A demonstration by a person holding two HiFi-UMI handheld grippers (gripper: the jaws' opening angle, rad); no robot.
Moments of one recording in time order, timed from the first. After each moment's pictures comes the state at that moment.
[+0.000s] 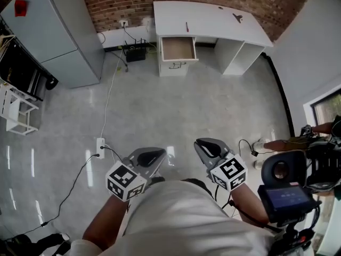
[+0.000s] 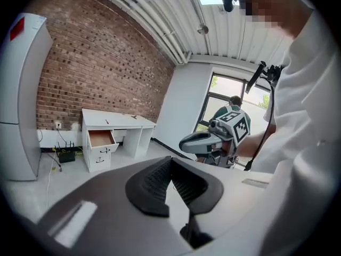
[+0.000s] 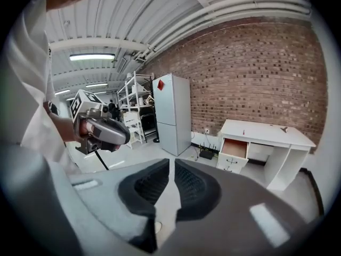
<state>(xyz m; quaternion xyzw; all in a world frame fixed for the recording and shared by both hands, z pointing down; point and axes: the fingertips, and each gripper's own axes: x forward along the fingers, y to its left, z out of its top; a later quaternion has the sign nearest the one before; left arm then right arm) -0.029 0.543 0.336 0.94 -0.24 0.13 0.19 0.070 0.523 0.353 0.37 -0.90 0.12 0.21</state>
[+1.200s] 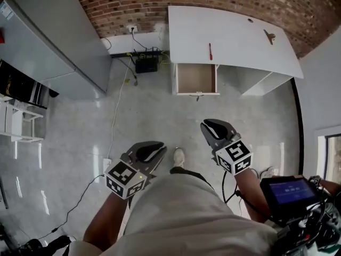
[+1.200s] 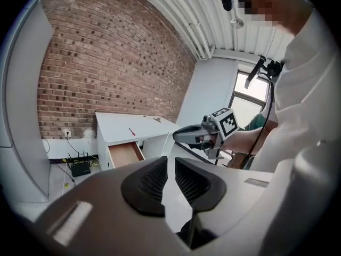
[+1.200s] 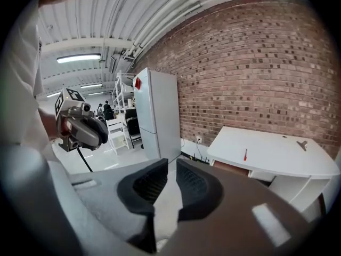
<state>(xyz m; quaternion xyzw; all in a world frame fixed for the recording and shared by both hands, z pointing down) -0.057 0.138 0.341 0.92 -0.29 0.16 0.21 0.065 0.067 0.365 0.37 -0.90 0.12 0.20</state>
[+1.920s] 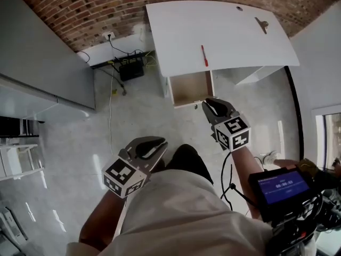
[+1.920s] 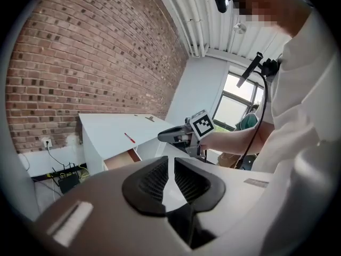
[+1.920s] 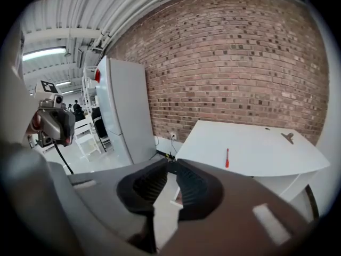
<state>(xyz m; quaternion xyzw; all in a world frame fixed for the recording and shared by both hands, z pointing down) -0.078 -0.041 0.350 0.94 -0.19 0.17 0.21 0.073 -0.144 0.411 0.48 -0.83 0.17 0.22</state>
